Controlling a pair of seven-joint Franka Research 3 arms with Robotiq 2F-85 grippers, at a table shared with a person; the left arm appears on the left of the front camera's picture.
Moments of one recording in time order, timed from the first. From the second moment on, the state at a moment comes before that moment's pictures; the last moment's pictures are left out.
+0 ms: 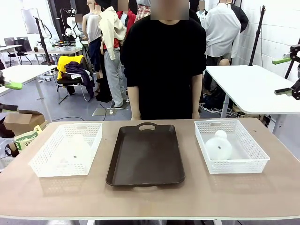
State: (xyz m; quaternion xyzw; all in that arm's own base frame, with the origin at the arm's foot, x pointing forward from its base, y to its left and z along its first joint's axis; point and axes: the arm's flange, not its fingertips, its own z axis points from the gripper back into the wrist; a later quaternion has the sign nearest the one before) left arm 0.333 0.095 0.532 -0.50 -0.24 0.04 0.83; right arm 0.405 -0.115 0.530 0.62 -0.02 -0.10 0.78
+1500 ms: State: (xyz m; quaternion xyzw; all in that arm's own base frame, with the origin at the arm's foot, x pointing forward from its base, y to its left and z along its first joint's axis) left arm 0.351 0.153 0.472 -0.63 -0.13 0.00 0.76; right arm 0.370 -0.114 0.444 0.62 0.18 0.01 0.76
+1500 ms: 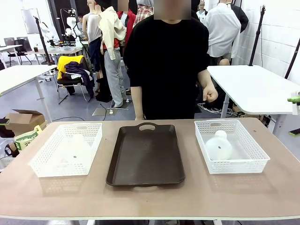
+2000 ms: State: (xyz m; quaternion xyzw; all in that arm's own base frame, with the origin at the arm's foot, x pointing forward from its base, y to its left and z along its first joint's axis) left arm 0.351 0.150 0.471 -0.65 -0.13 -0.01 0.75; right arm 0.375 -0.105 0.449 0.62 0.16 0.05 0.77
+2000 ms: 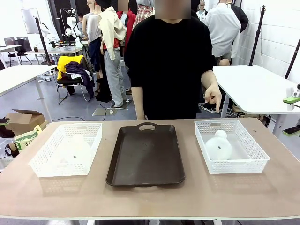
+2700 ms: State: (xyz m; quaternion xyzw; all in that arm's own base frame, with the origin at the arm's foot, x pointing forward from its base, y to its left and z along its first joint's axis) left arm 0.352 0.150 0.469 -0.65 -0.12 -0.01 0.75; right arm 0.375 -0.105 0.447 0.62 0.16 0.04 0.77
